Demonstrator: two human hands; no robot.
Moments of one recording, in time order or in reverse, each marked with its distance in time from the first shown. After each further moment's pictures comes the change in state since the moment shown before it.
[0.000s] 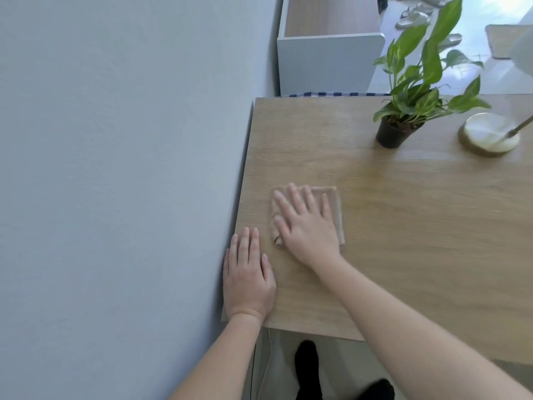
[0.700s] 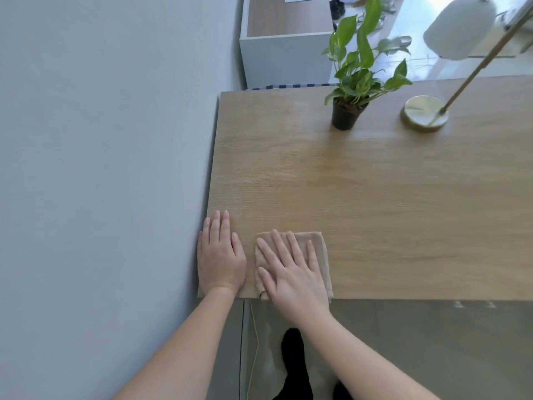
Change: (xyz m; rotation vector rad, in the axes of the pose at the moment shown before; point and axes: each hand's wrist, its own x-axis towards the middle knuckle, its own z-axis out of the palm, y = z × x) left_hand -0.008 0.002 -0.006 -0.052 0.004 -0.006; right_hand -0.166 -0.003 0.048 0.000 0.045 0.026
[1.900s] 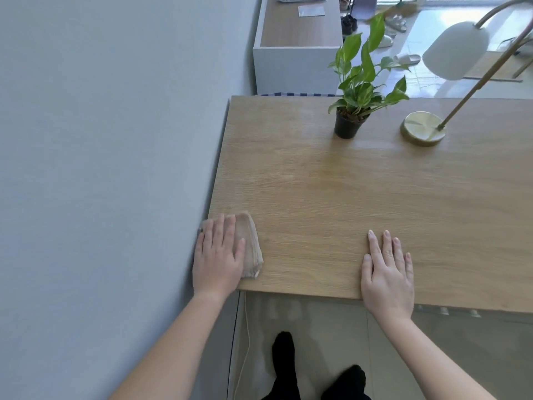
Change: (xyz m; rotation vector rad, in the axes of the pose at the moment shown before) left_hand -0.024 -0.010 -0.014 0.125 -0.210 0.031; right_hand -0.052 0.162 -0.030 0.009 0.271 0.448
